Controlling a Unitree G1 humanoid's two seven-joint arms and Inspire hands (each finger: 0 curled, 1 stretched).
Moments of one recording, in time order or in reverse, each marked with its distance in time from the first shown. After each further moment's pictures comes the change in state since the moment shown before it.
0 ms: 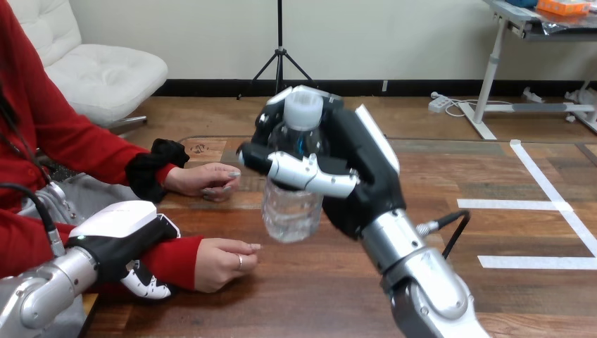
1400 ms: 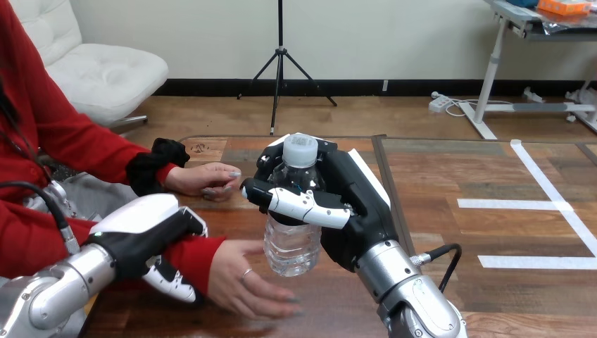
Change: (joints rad) left arm 0.097 -0.020 0.067 -0.260 -0.106 0.061 -0.115; right arm 0.062 -0.004 0.022 0.087 0.008 -0.018 0.007
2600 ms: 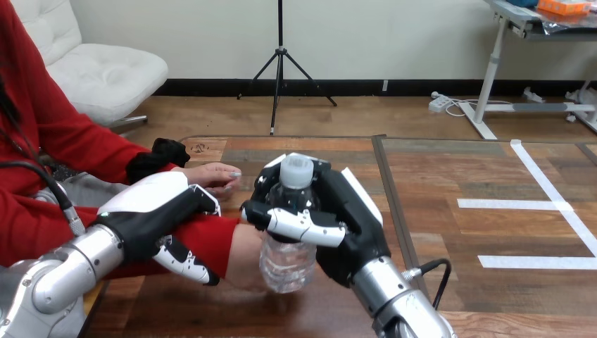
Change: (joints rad) left arm 0.018 -0.017 0.062 -0.178 -0.044 0.089 -0.083; right arm 0.002 0.001 0.012 0.195 0.035 -0.170 0.078
